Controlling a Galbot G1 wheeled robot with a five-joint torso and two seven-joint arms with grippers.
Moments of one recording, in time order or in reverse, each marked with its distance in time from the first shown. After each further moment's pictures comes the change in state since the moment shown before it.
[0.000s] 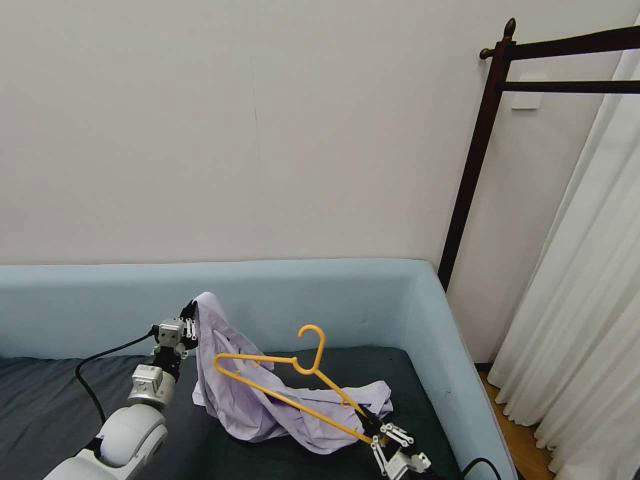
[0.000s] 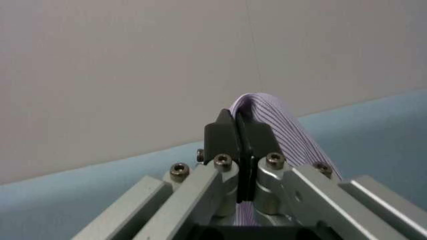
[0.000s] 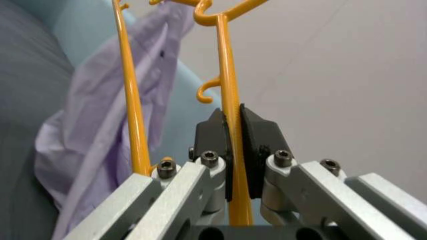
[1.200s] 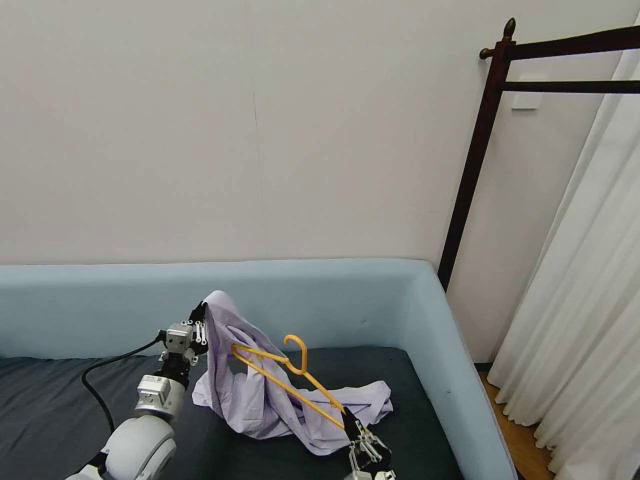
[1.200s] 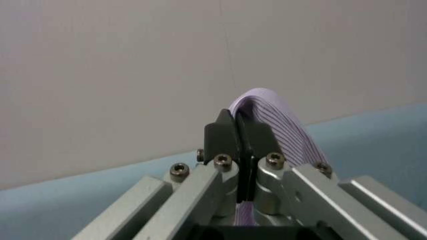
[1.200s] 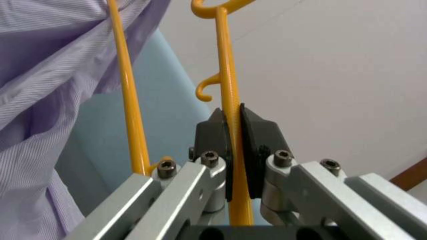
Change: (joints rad) left arm 0.078 -0.026 -0.016 -0.140 0.038 0.022 -0.030; right arm 0.056 0.160 -0.142 -0.167 -0.517 -0.385 0.520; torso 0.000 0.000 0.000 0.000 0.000
